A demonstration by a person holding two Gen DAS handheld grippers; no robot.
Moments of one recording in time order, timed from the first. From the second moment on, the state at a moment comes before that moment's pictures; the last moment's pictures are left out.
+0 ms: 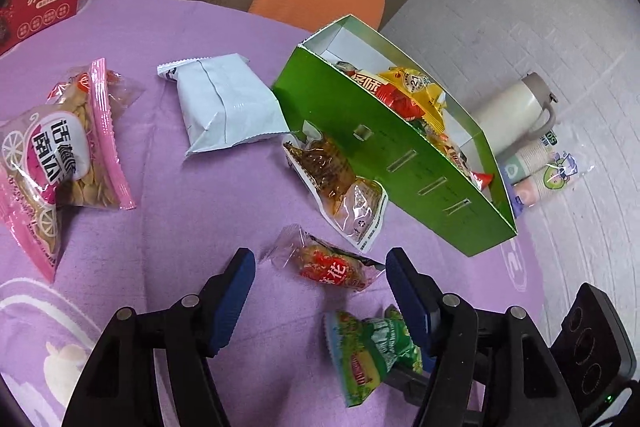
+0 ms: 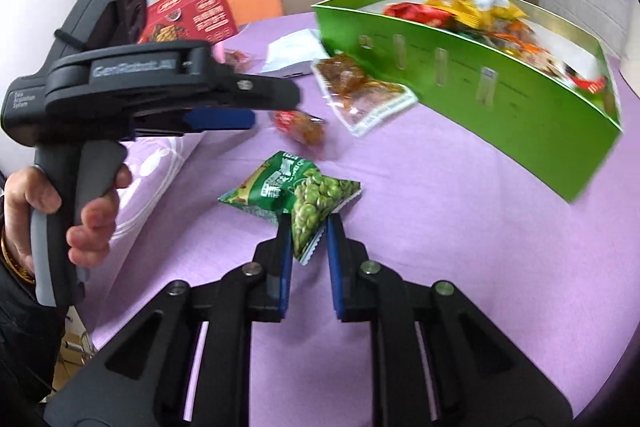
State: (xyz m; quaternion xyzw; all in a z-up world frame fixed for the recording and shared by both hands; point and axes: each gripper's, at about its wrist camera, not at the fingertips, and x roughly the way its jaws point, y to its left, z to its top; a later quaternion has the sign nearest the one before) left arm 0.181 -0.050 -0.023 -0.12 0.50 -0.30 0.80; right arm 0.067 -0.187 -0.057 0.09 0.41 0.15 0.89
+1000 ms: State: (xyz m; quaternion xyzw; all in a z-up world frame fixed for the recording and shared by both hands) left arm 0.155 -0.124 0.015 -0.01 0.44 -0.37 0.82; right arm 0.025 -0.266 -0.042 0.15 0.38 0.06 0.91
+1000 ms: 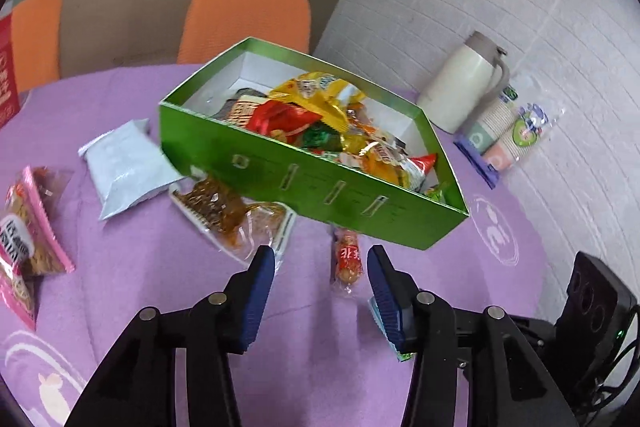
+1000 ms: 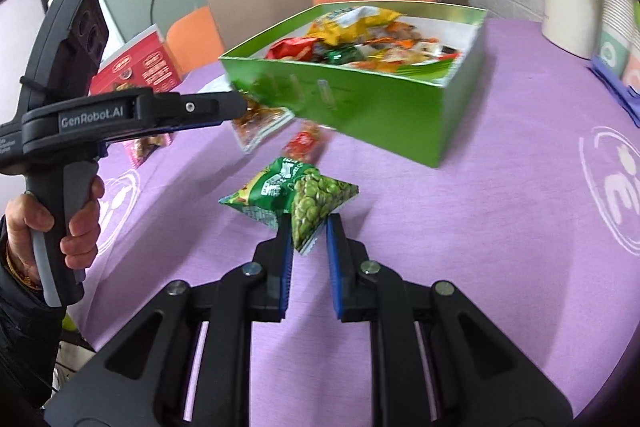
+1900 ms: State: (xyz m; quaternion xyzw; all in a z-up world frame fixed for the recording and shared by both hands) left arm 0.145 -0.165 0.047 -0.01 0.41 -0.40 0.82; right arm 0.017 -0.297 0.011 0.15 0.31 0.05 0.94
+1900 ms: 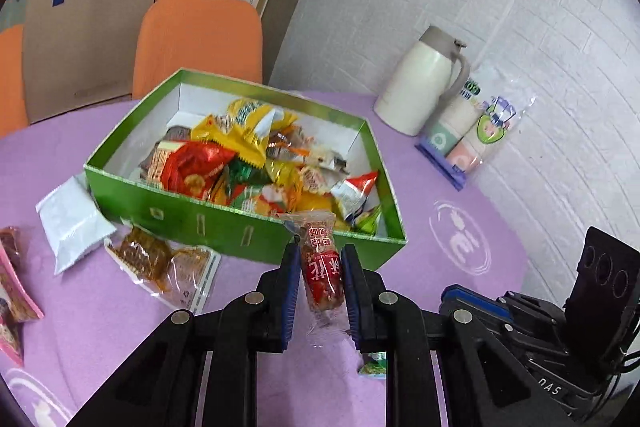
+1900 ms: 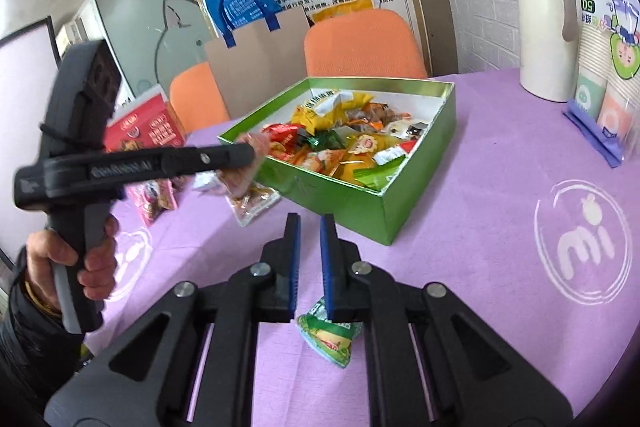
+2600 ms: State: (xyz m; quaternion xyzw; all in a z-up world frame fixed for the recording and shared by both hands) left arm 0.144 -0.157 0.032 -0.04 0.43 -0.41 0.80; right arm 0.005 -0.289 -0.022 0.16 0.36 0.05 0.92
